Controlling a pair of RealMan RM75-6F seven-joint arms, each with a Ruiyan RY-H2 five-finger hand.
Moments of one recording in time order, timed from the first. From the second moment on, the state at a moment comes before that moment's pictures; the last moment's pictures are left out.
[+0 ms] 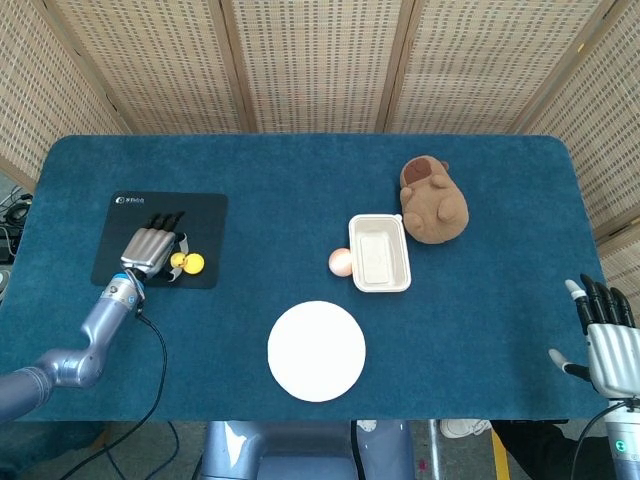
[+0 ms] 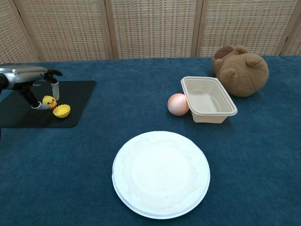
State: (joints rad) left arm -0.77 -1.46 -0.15 -1.16 1.01 0.72 0.22; right arm 0.08 -1.10 0.10 -1.64 -1.42 1.47 -0.12
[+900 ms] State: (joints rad) left arm -0.66 -1.33 -0.17 -1.31 1.15 0.90 0.01; right arm 0.07 -1.09 0.09 -1.65 -1.45 1.49 -0.13
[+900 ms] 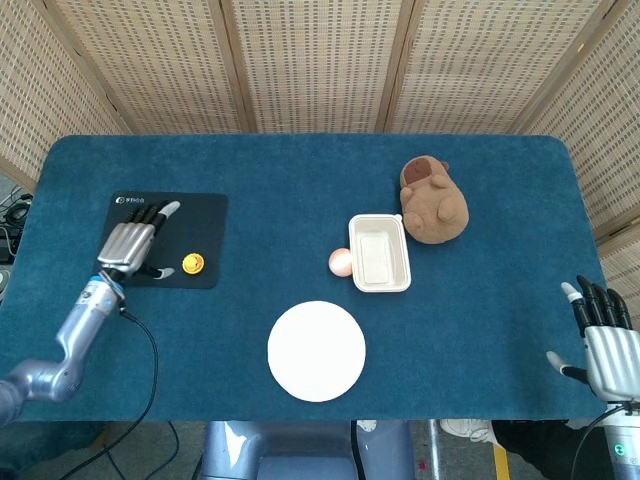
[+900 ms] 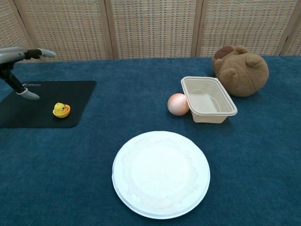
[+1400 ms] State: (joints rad) left arm -0.27 -1.12 -0.03 -1.67 1.31 1.39 -0.02; right arm 0.07 -1.11 0.08 -1.64 -1.47 1.50 -0.16
